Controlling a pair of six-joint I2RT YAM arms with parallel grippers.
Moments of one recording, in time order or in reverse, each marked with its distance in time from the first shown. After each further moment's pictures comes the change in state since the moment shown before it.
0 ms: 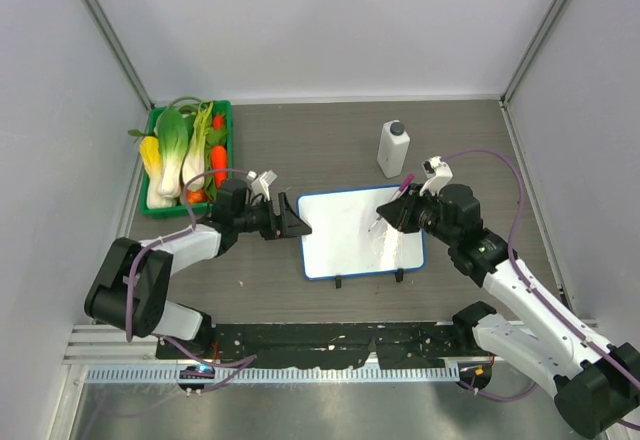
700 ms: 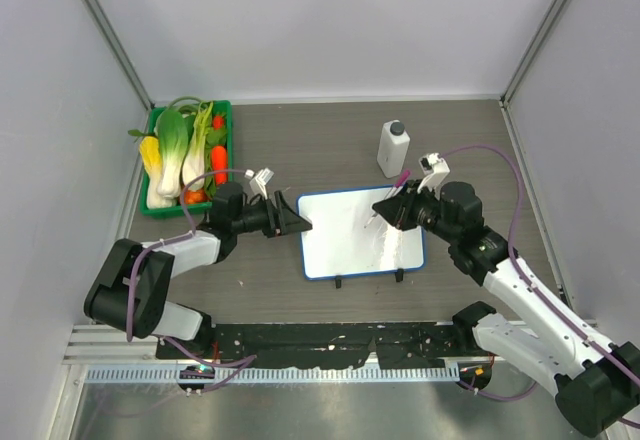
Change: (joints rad) left arm 0.000 0.009 -0.066 0.236 0.032 -0.109; right arm 0.008 0.008 0.024 0.032 -0.048 -0.034
